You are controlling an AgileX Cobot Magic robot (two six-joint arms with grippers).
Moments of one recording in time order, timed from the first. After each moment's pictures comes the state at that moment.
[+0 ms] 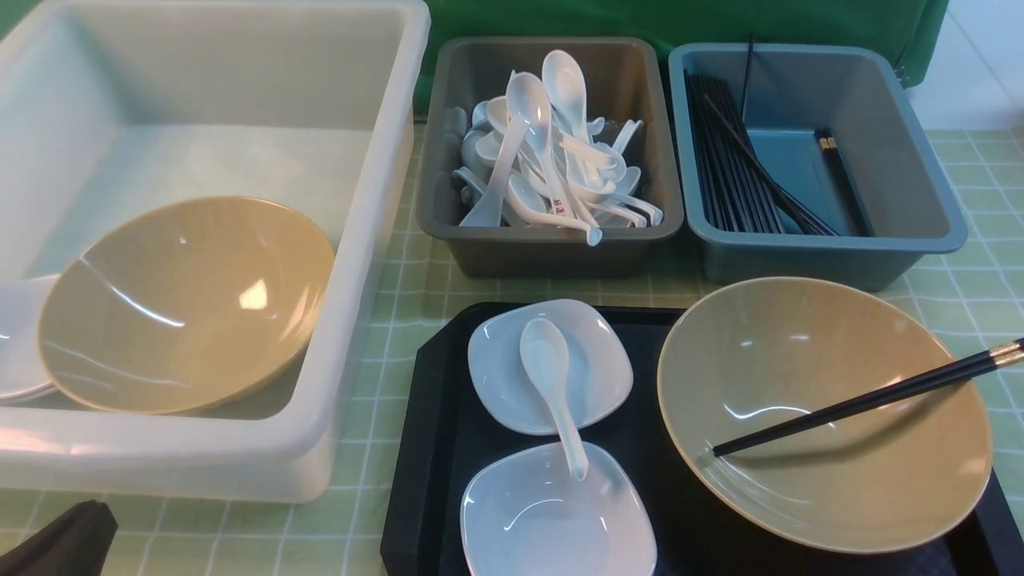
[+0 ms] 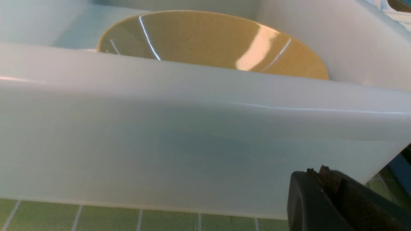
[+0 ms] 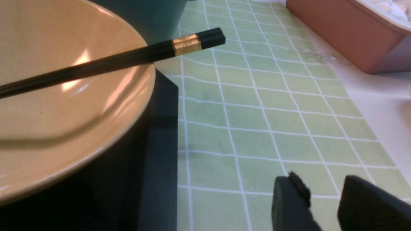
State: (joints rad) right arm -0.16 -0.01 0.00 -0.26 0.30 0.08; left arm -0.07 -0.02 0.02 -0.10 0.33 0.03
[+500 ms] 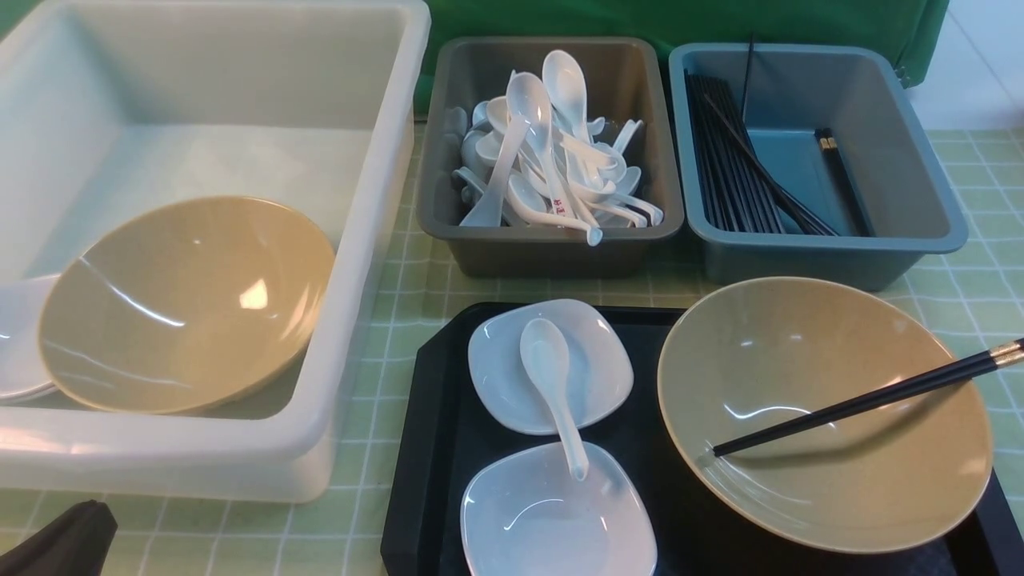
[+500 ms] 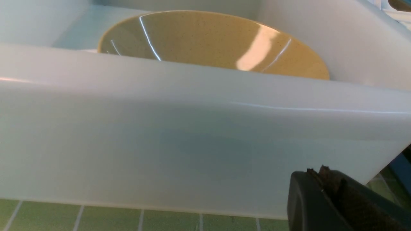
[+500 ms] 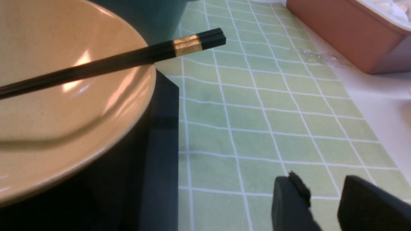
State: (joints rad) right arm -0.16 -0.01 0.01 -0.26 0.29 0.08; left arm -0.07 -0.02 0.02 -0.10 0.33 0.04
